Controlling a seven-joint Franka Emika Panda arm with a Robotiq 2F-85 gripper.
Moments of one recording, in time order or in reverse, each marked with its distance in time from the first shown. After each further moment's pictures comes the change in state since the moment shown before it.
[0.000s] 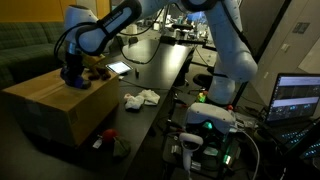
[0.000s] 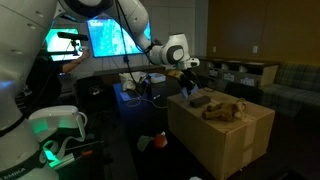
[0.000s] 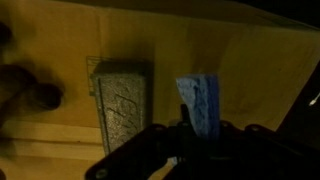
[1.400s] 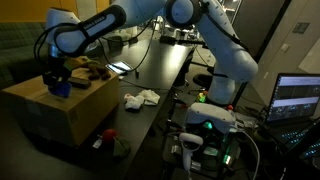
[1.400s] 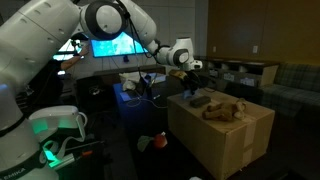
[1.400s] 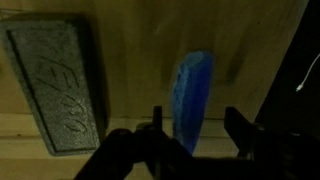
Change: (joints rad) arm 0.023 0.215 0.020 0.334 0.064 -0.136 0.003
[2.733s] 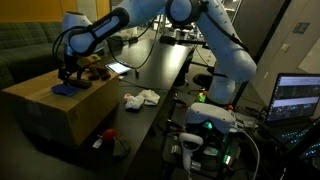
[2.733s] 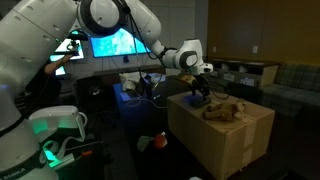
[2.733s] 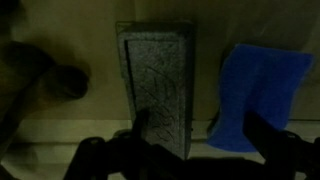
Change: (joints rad) arm -0.063 -0.033 -0.054 -0.084 -0.012 0.045 -0.009
